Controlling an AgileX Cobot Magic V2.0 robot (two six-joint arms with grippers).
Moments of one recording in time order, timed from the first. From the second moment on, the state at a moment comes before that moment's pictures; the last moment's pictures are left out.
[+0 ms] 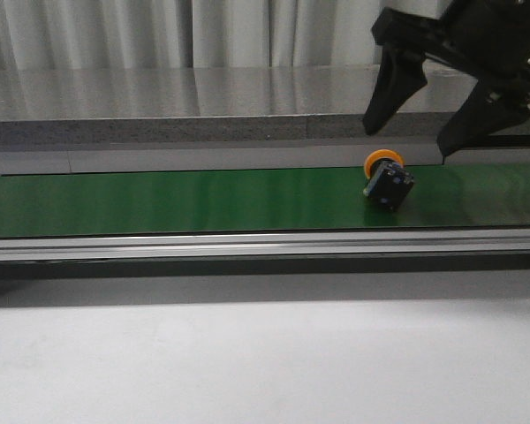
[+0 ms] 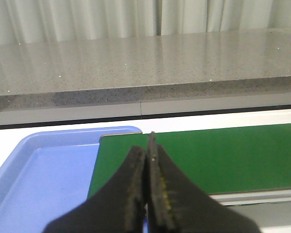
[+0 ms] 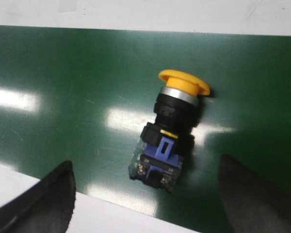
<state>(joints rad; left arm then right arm) 0.03 0.23 -0.20 -0.42 0.17 0.45 0.18 1.63 -1.16 0.45 0.63 -0.17</state>
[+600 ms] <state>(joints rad) 0.03 0.23 -0.20 -0.42 0.17 0.45 0.18 1.74 -1.17 0.45 0.60 -0.17</state>
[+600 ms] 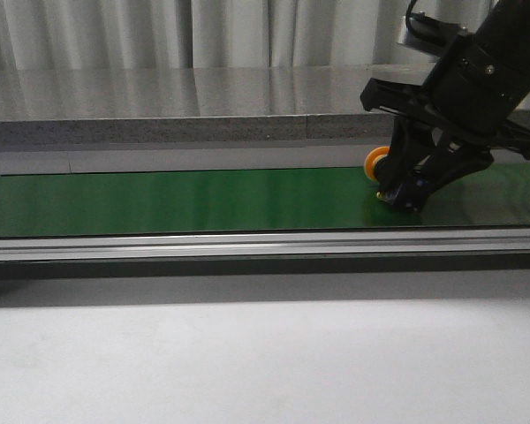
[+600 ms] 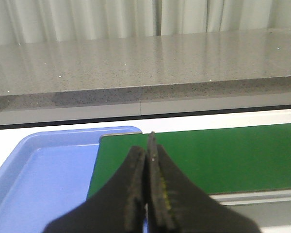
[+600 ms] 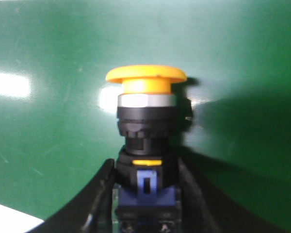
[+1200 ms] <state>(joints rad) 0.03 0.23 -0.20 -0.42 0.17 0.45 -0.19 1.60 -1.17 0.20 0.69 -0.17</state>
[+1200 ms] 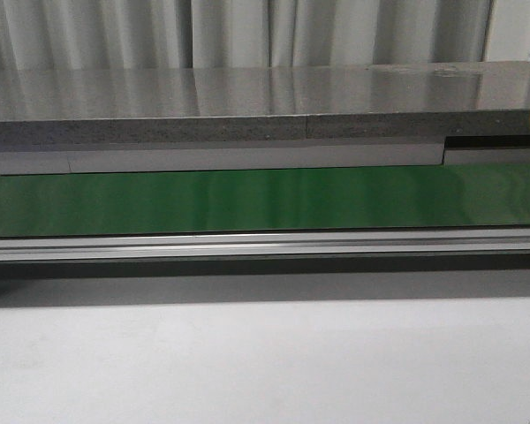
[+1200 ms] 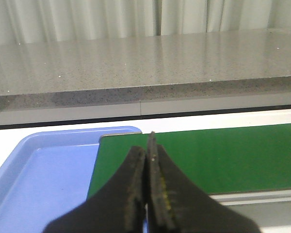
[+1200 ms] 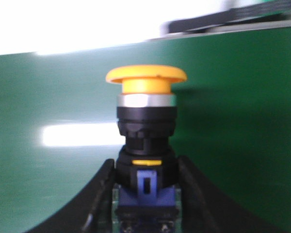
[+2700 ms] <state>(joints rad) 0.03 0.23 -0.20 -0.42 0.17 0.45 -0.44 1.78 -1.17 0.00 0.50 -0.35</state>
